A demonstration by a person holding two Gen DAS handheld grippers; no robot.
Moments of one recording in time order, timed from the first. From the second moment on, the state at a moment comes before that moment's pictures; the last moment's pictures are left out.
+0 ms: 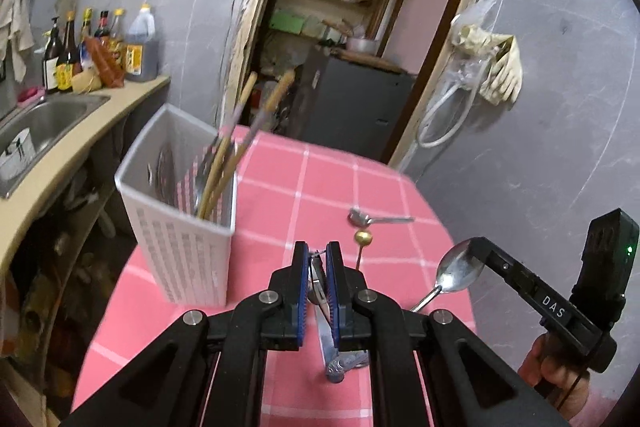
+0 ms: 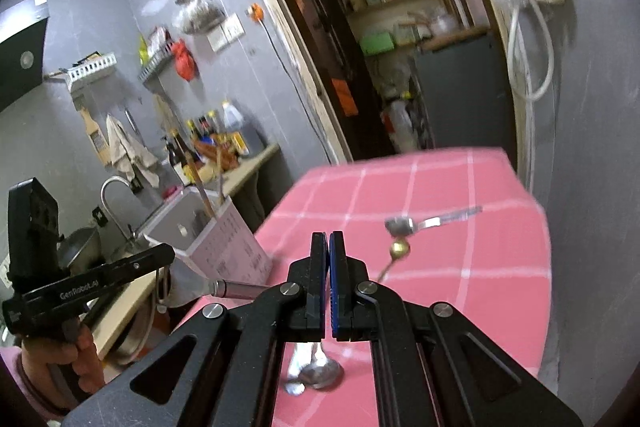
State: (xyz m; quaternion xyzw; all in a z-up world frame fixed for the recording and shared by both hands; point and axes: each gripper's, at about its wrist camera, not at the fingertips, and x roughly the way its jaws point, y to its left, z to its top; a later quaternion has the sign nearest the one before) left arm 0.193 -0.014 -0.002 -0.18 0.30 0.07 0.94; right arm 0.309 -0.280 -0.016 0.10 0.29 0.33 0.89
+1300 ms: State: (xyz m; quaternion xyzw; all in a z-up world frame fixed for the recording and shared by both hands) left arm 0.186 0.095 0.111 -0.12 0.33 0.06 0.93; right arm 0.267 -0.075 0.101 -0.13 0.12 0.33 0.93
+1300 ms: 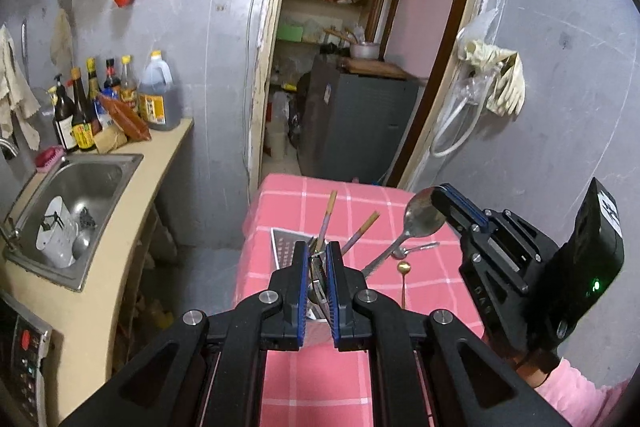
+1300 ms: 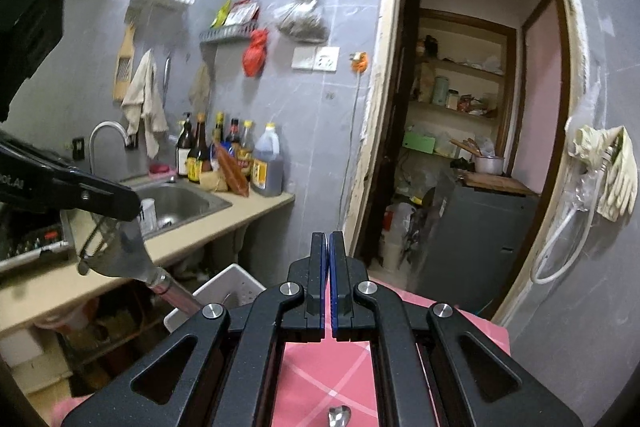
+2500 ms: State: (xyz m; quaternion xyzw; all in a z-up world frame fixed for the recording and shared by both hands) left arm 0.174 0.075 0.059 -0.14 0.20 0.07 0.97; right arm 0.269 -0.184 0.060 0.06 0.16 0.26 0.95
